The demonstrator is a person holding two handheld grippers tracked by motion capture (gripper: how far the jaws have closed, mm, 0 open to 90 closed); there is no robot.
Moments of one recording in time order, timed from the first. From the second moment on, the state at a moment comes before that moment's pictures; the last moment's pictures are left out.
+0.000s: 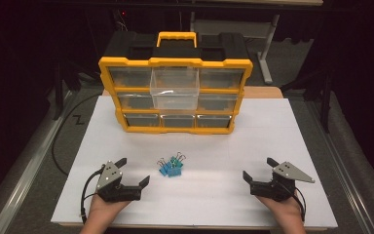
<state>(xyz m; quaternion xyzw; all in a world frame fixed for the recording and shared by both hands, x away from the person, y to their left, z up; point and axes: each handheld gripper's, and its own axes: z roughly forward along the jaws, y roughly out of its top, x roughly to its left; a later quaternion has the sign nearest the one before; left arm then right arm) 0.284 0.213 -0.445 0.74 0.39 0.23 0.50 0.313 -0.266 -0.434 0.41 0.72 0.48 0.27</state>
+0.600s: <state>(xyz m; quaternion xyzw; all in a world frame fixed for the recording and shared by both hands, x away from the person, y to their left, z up) 0.284 0.218 -0.445 0.73 0.39 0.24 0.50 0.316 -0.257 -0.435 0.41 0.73 0.48 0.27</state>
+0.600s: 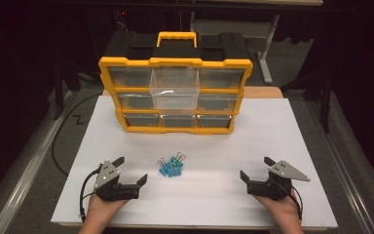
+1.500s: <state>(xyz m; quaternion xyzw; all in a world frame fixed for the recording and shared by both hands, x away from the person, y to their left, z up) 0.284 0.219 -0.444 0.73 0.38 0.24 0.51 0.353 -0.181 -0.436 0.38 0.76 0.47 0.22</state>
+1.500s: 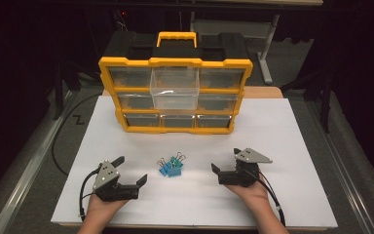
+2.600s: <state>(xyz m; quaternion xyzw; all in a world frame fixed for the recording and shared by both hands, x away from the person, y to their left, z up) 0.282 0.222 -0.445 0.73 0.39 0.25 0.51 0.369 -0.077 -0.421 0.27 0.81 0.51 0.12</state>
